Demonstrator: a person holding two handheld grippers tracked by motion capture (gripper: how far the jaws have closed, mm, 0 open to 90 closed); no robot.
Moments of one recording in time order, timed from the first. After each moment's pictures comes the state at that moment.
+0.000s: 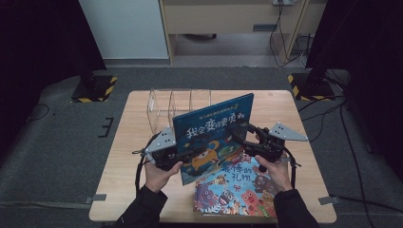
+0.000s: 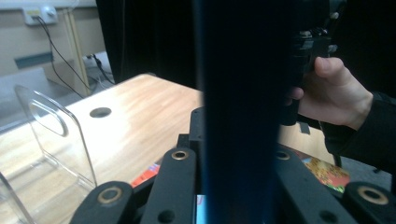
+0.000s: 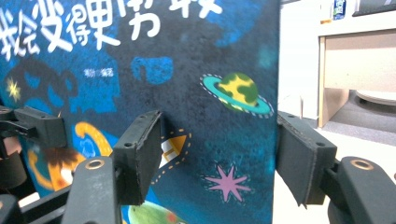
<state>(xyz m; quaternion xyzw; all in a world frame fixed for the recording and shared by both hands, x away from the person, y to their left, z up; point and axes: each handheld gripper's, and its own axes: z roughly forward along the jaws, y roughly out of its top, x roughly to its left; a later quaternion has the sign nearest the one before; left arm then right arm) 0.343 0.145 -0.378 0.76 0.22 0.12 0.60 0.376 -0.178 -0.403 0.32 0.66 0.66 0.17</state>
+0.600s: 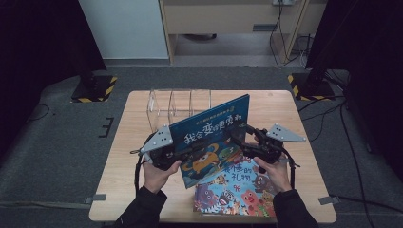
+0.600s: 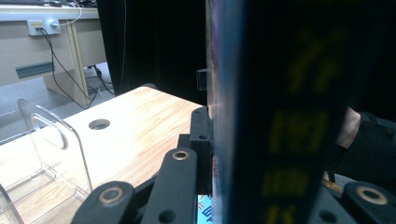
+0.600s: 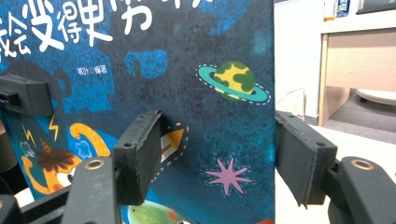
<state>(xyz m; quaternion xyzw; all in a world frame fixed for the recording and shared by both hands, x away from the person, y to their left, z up) 0.341 0.147 -0.365 0.74 0.22 0.11 0.62 0.373 -0.176 -0.406 0.31 0.67 0.65 0.17</state>
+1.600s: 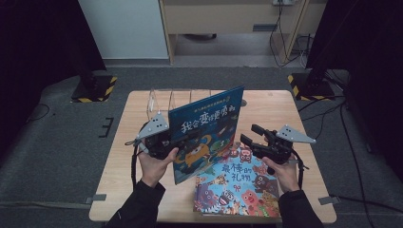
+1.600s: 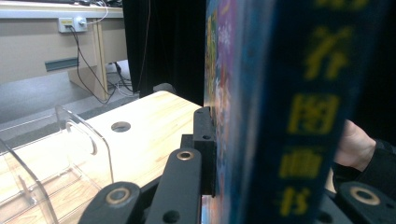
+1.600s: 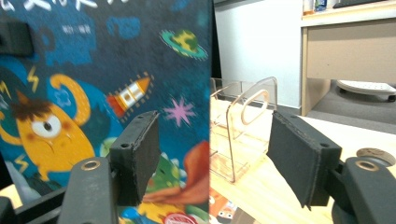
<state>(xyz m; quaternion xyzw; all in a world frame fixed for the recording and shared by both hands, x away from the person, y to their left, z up) 0.349 0.154 -0.332 0.73 0.27 0.14 0.61 0.374 -0.202 -0.412 0.34 0.67 0.64 0.18</state>
